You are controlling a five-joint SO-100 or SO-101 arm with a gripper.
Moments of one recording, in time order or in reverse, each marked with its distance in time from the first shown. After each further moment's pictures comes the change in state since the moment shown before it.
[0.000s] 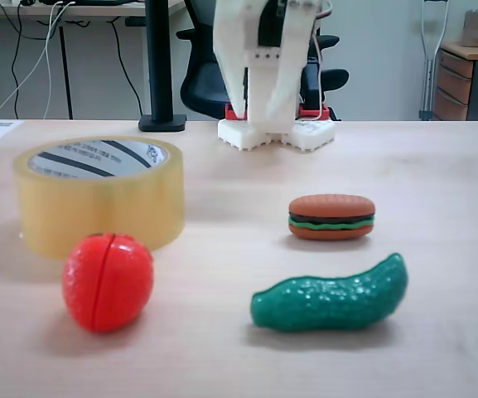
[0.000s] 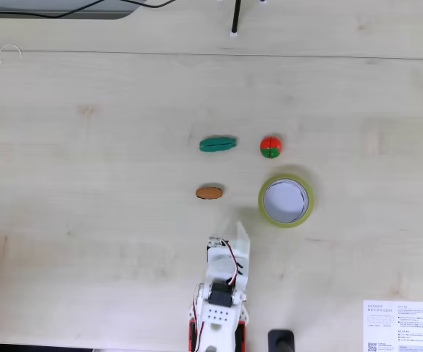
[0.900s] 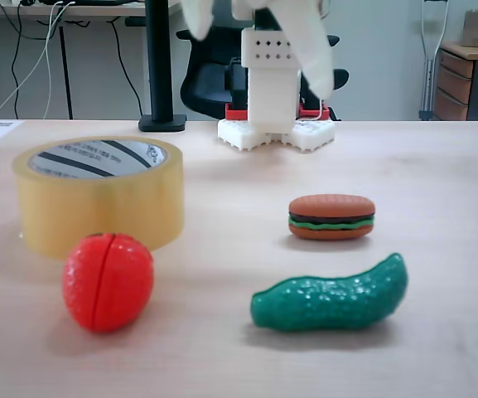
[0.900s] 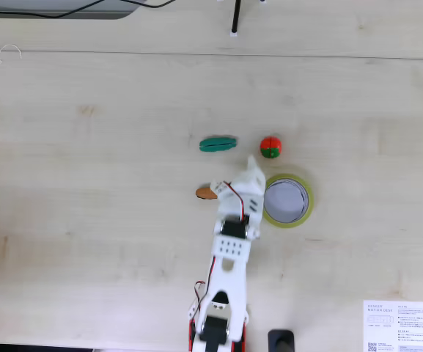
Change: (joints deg) arm -0.8 -73.7 -44.3 -32.6 -46.7
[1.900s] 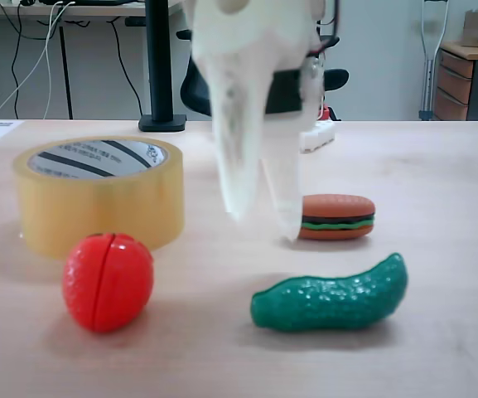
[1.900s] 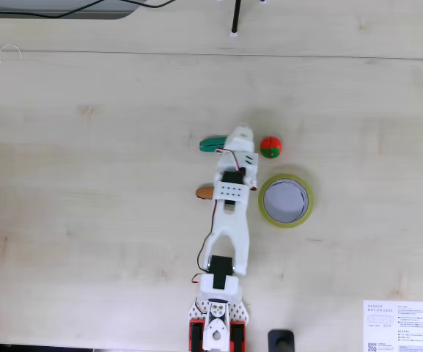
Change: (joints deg) arm -4.6 -38.8 -22.9 -11.2 -22.6
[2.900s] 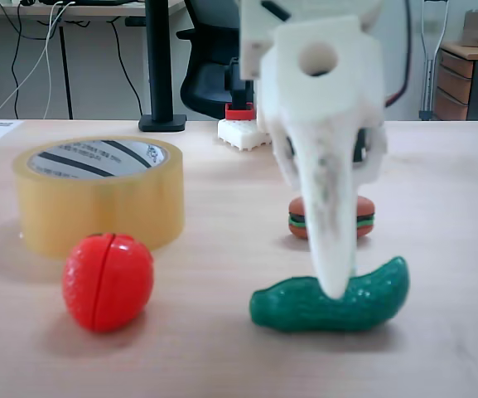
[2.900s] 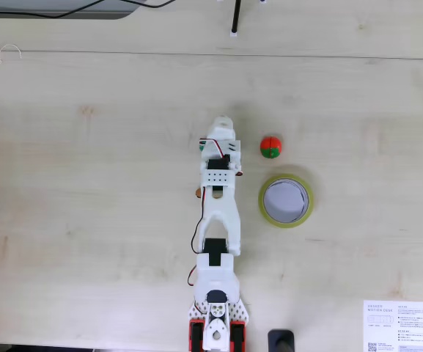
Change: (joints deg) arm -5.0 -14.9 -12.6 -1.0 0.2
